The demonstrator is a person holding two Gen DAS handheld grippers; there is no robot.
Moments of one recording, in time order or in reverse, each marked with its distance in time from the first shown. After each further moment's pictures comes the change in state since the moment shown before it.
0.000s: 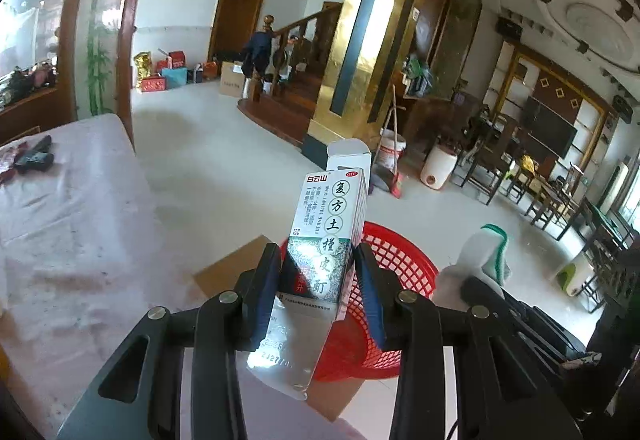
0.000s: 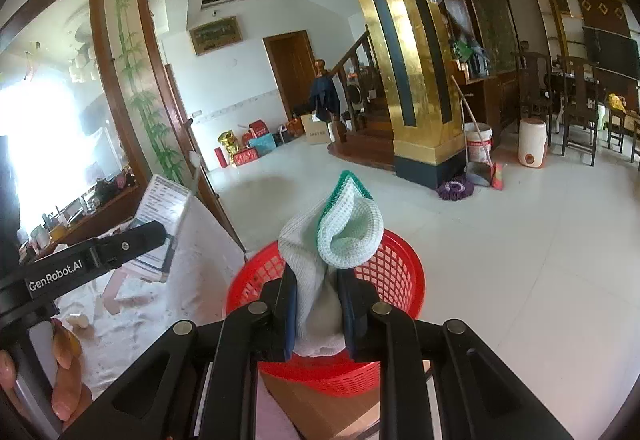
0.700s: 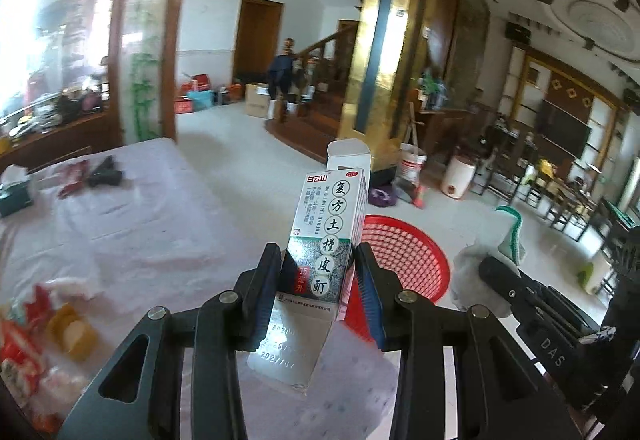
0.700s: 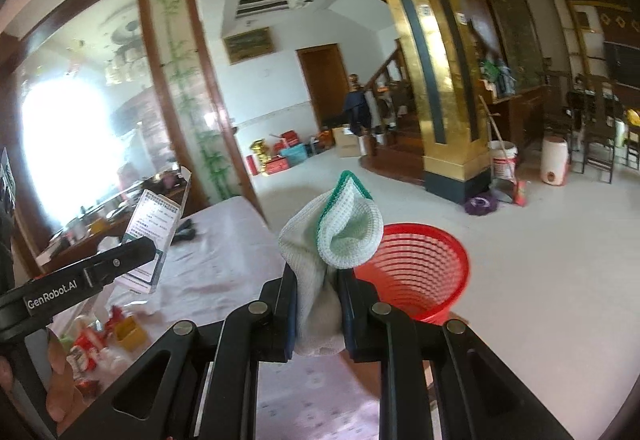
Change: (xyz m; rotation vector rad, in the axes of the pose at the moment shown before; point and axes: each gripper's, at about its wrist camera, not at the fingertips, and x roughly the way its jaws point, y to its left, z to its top) left arm -0.135 0.018 -0.017 0.033 -0.078 0.095; right arm -0.093 0.069 -0.013 -0.039 -0.065 0.072
